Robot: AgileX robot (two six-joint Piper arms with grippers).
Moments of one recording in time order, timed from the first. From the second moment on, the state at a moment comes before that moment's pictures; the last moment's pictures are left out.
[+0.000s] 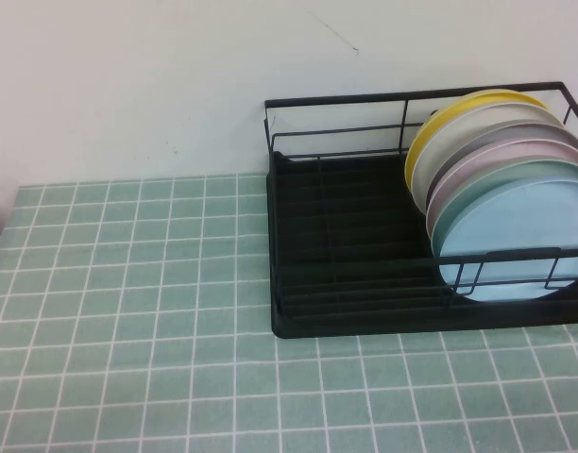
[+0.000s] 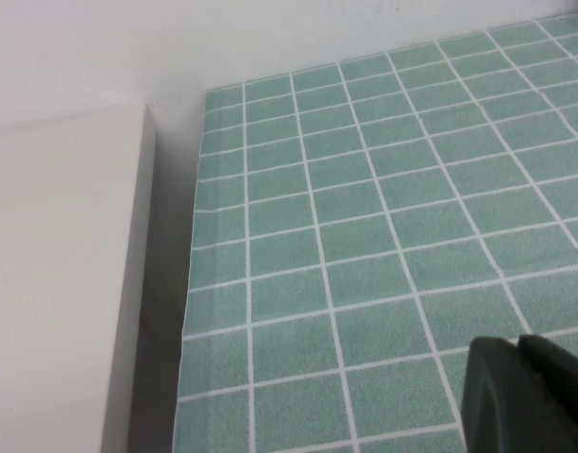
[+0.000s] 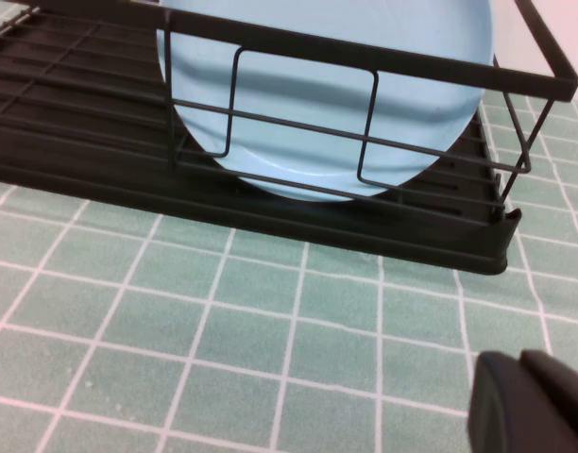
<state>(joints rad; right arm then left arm) 0.01 -0.01 0.02 0.28 0.43 -0.44 -0.03 -0.01 0.02 0.13 0.38 -0.04</state>
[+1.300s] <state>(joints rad) 0.01 -0.01 0.02 0.30 0.43 -0.44 -0.03 -0.01 0.02 0.13 0.38 -0.04</state>
